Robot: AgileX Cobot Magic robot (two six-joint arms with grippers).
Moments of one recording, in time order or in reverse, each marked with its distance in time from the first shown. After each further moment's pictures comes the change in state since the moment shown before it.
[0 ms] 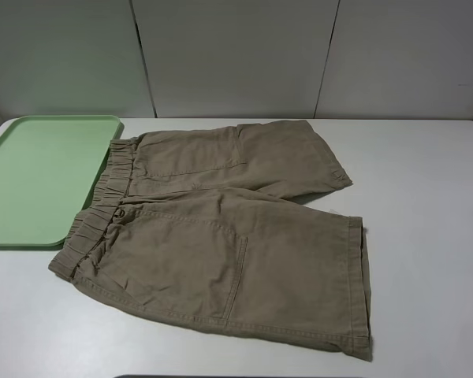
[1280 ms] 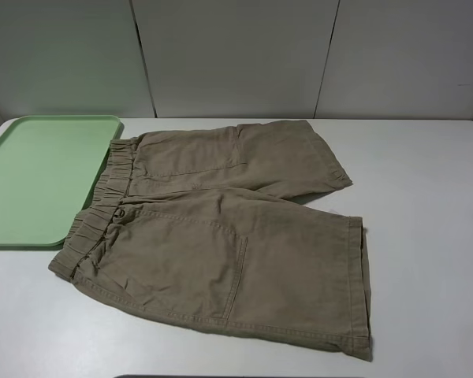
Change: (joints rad) left arm 0.000 0.000 0.000 0.000 0.000 0.000; right arm 0.000 0.000 0.000 -0.016 0.000 0.000
